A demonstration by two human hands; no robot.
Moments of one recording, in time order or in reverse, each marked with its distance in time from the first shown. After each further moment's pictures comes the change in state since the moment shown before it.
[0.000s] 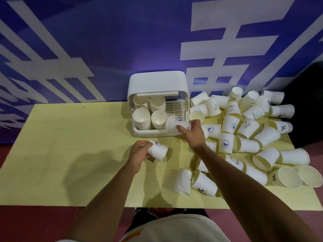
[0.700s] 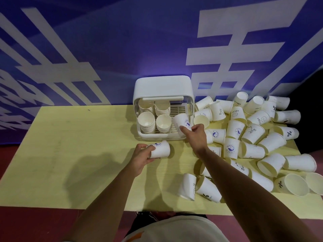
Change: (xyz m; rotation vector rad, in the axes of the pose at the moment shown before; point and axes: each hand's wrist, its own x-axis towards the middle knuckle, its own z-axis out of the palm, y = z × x) left_hand 0.000 0.009 -0.012 -0.079 -0.084 -0.051; right_hand 0.002 -0.015 0.011 0.039 0.033 0.083
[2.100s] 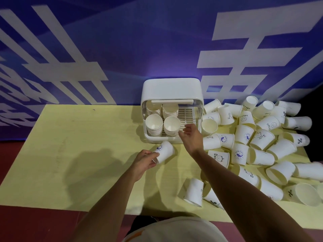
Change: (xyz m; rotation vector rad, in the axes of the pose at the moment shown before) left_hand 0.020 -0.009 -0.031 0.087 -0.081 -0.041; right_hand 0.004 -0.005 0.045 -0.216 -0.019 -0.176
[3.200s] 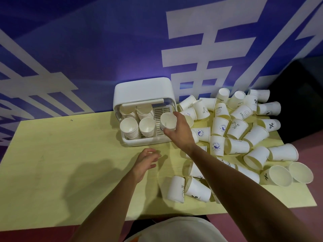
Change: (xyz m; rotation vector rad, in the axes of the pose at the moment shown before) left_hand -0.018 0.007 0.089 0.155 -0.119 0.032; right_hand 0.005 0.001 -0.065 -0.059 0.020 -0.245
